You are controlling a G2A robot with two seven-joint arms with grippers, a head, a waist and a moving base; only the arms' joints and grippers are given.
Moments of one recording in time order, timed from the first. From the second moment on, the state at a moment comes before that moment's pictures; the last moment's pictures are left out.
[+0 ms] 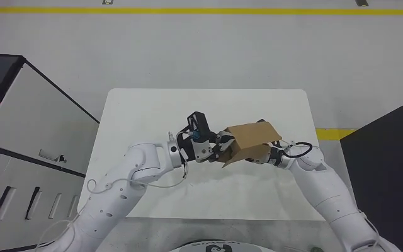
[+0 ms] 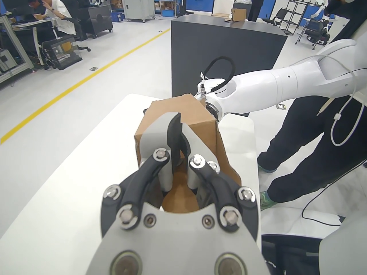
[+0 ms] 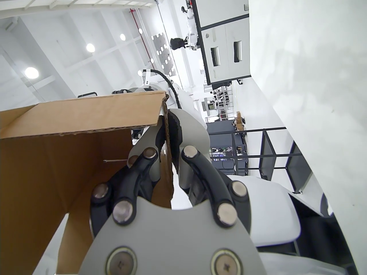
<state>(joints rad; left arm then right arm) 1.30 -1.11 -1.02 -1.90 0.99 -0.64 -0.25 -1.28 -1.08 1.15 -1.27 0.76 -0.08 1.28</state>
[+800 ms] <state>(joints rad) 1.32 -1.11 -1.03 -1.91 0.98 -0.65 -0.25 -1.30 -1.08 1.16 -1.27 0.78 -0.09 1.30</state>
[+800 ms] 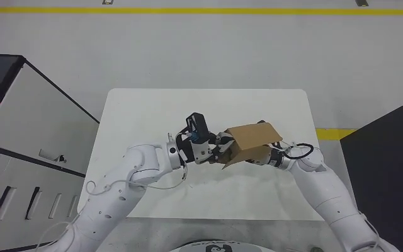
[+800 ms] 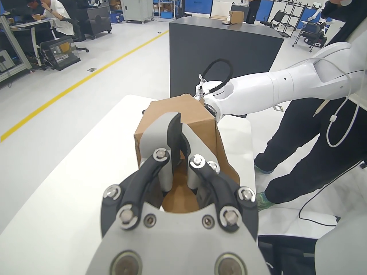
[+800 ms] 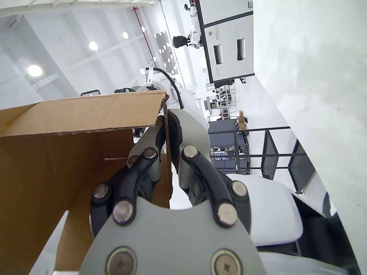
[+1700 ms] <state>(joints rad) 1.34 -1.10 -1.09 -1.92 0.93 -0.64 -0.22 -1.28 -1.09 1.16 -1.21 0.88 -0.08 1.39</state>
